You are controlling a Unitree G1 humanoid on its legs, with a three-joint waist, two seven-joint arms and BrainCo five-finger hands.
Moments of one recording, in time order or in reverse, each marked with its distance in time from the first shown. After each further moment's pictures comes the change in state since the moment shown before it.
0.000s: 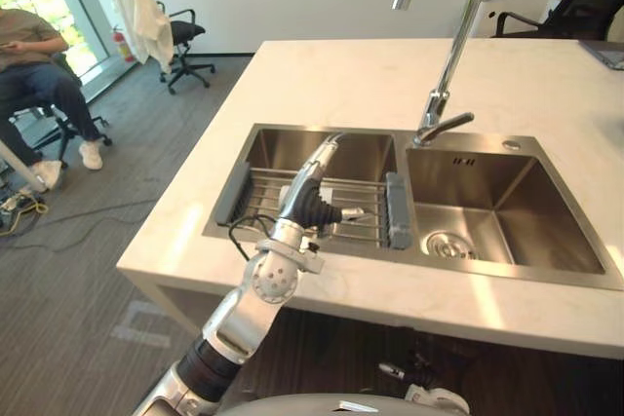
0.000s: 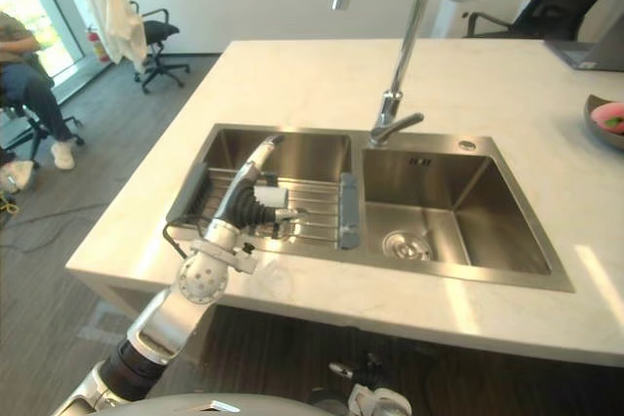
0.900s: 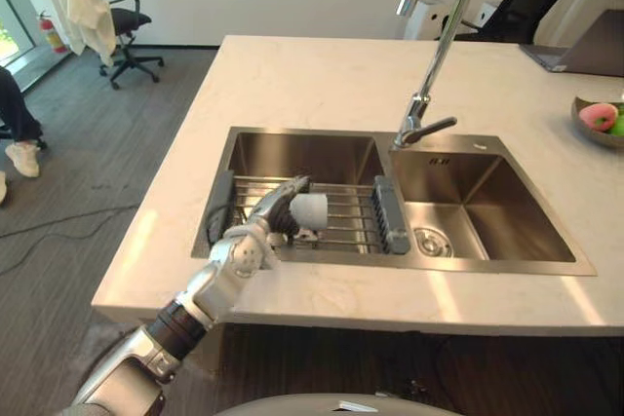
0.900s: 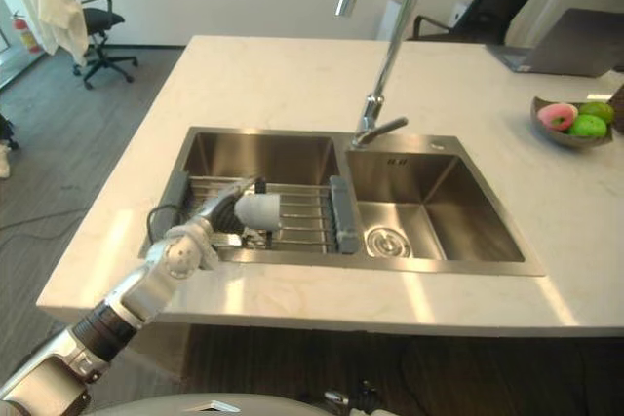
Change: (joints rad) left arm -0.166 0.263 0.010 0.271 0.023 0.145 -0.216; right arm 0.031 -0.004 0.052 0.018 -0.038 0.061 0.004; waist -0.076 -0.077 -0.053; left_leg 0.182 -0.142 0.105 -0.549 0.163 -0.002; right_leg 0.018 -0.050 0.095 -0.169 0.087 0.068
